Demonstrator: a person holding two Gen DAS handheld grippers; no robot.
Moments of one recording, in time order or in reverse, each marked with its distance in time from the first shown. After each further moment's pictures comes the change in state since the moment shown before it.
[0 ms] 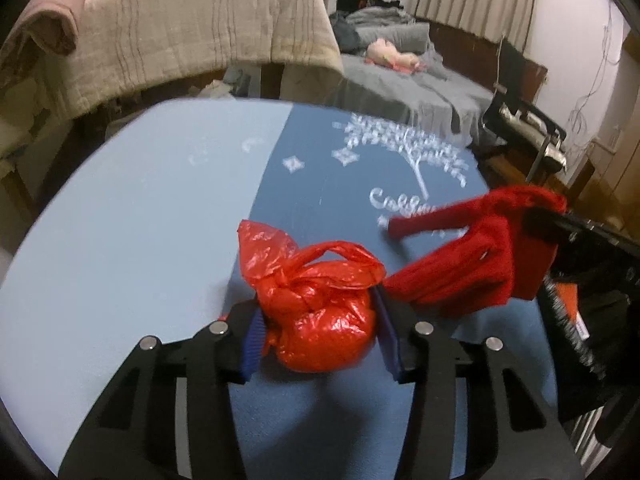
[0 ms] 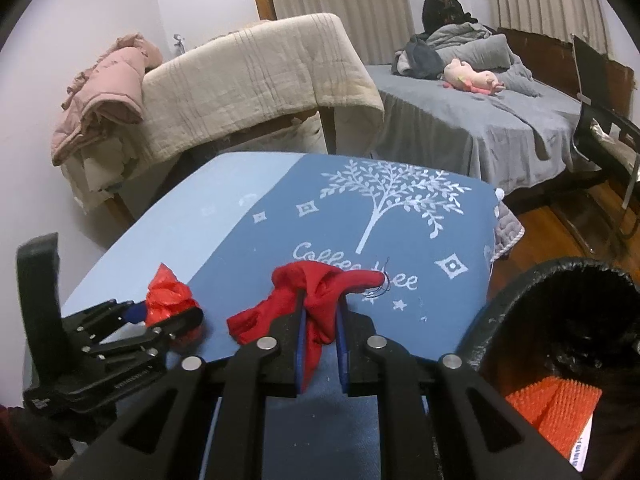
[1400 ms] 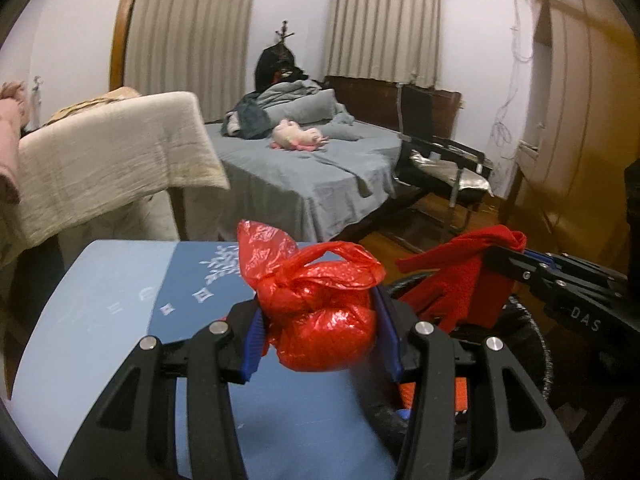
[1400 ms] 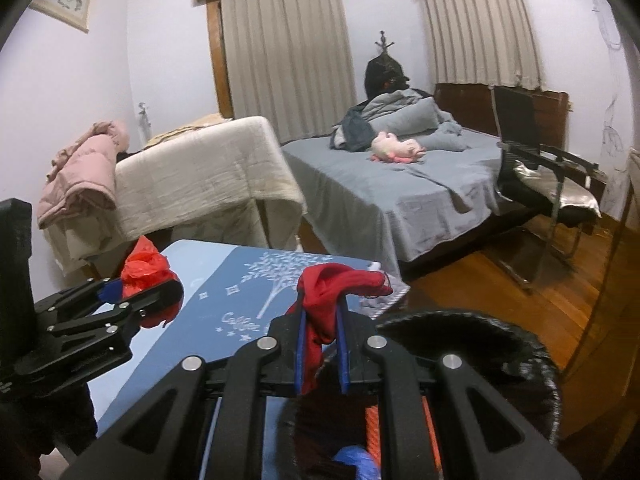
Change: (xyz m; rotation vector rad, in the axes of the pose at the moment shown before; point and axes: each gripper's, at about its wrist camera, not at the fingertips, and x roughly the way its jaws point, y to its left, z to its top) left arm -0.104 -0.166 0.053 0.207 -0.250 -0.186; right arm -0.169 -0.084 0.010 0.079 -0.254 -0.186
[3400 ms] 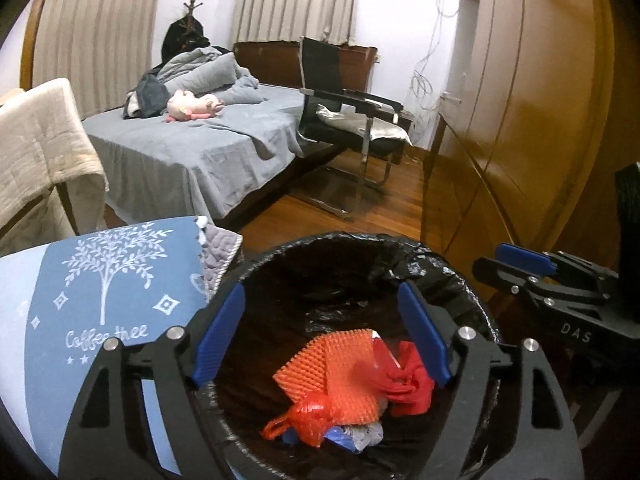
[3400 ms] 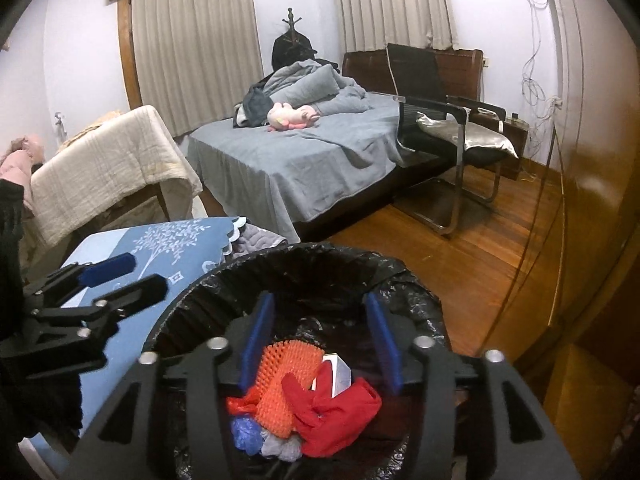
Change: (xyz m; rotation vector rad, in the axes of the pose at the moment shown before) left arm 0.096 -0.109 -0.027 0.123 0.131 -0.273; right arm -0.022 -0.118 -0.055 0.143 0.085 -0.263
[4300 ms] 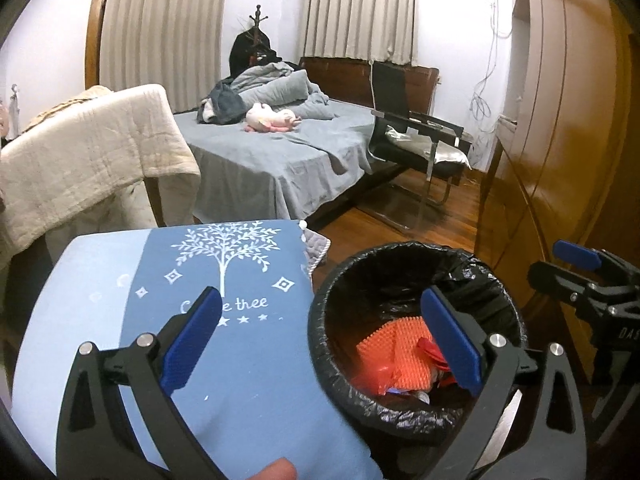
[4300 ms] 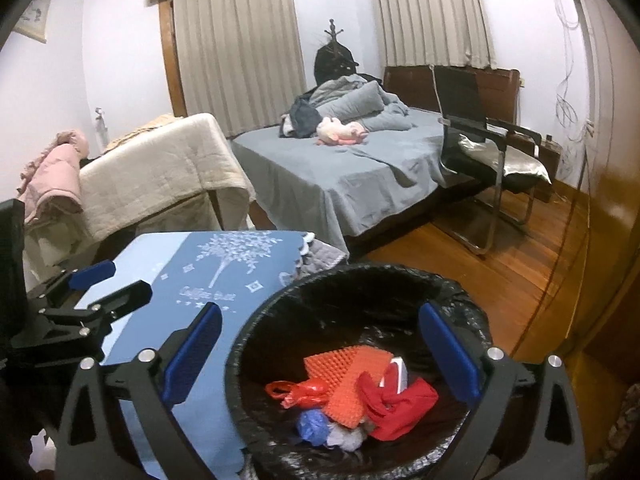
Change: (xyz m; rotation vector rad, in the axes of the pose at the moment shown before) left arm -0.119 0.042 -0.009 -0.079 -0.051 0.224; right arm -0.064 0.077 0.018 -0.071 -0.035 0.138
